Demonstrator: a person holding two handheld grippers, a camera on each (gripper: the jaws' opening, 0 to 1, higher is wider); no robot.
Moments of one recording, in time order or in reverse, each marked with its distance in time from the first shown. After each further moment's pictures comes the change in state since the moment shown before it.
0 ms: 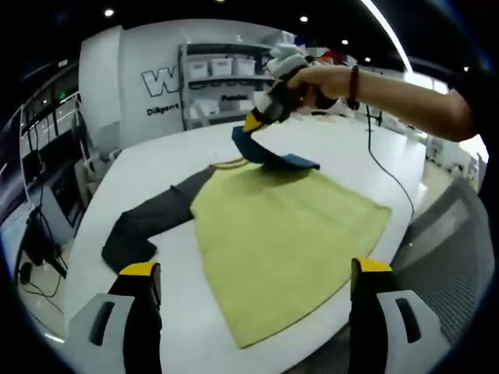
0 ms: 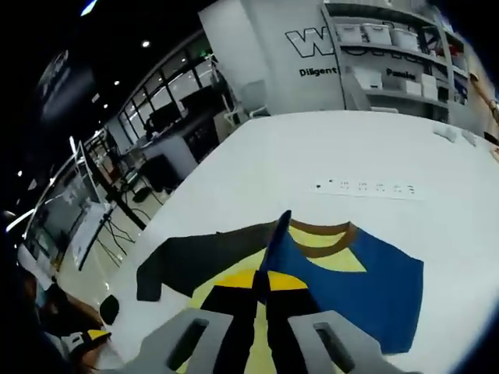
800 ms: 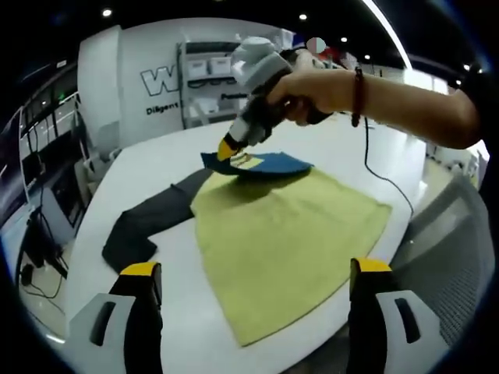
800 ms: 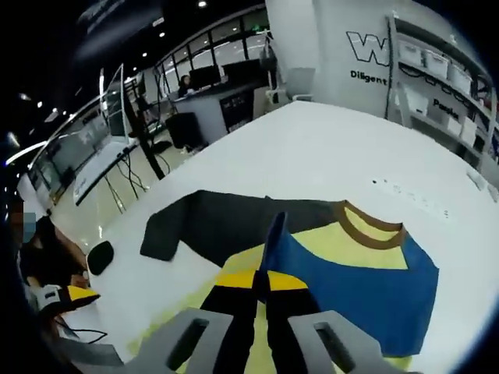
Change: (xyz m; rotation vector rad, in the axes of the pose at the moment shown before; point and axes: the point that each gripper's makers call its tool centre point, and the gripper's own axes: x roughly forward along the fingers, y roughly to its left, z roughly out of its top) left arm 0.001 0.001 -0.002 0.009 0.012 0.002; right arm 0.028 0.073 -0.063 -0.293 0.117 0.051
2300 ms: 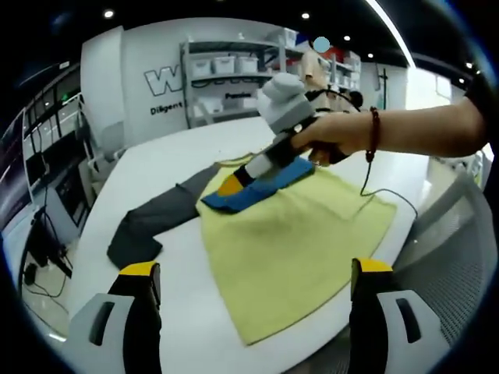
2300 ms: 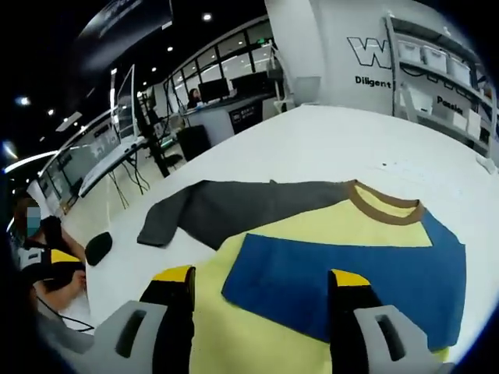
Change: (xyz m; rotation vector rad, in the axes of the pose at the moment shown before) left arm -0.002 0.005 -0.001 0.004 0.005 0.028; right arm 0.012 -0.022 -0.032 0.053 -0.125 0.054
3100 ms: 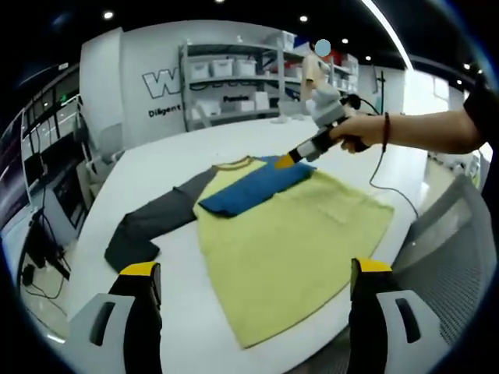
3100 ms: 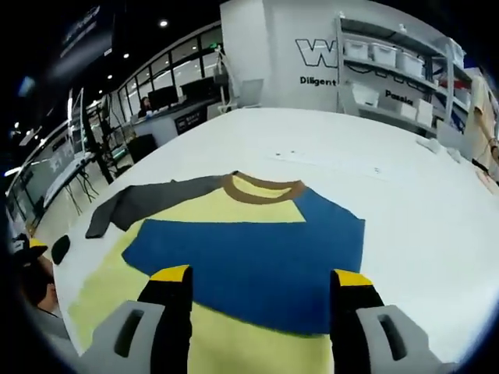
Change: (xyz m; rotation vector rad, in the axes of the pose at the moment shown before) left arm 0.001 -0.003 0.004 -0.003 -0.017 -0.015; right arm -0.070 -0.144 -0.034 0.097 0.005 -0.270
